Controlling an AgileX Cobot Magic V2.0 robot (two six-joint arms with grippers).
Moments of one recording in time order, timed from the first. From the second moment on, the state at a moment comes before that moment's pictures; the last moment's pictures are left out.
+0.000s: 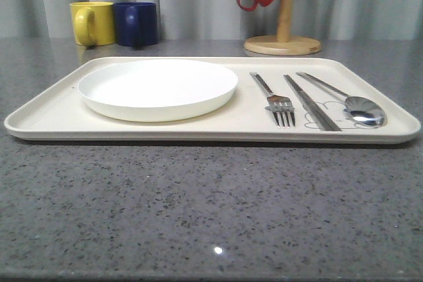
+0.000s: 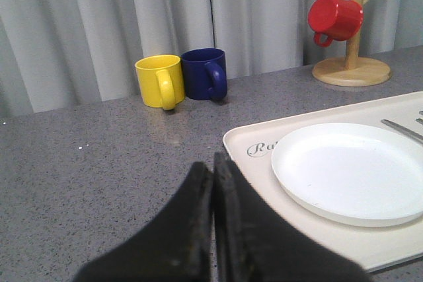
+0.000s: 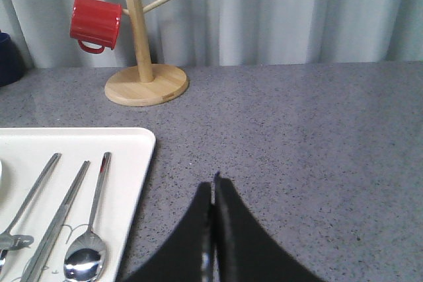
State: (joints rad) left arm -0.22 0.27 -0.44 -0.11 0.31 0.22; right arm 0.07 0.38 -0.49 -0.19 0.35 0.26
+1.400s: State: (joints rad) left arm -0.22 0.27 -0.44 -0.11 0.31 0.22; right arm 0.01 0.03 -0.16 0.01 0.14 0.03
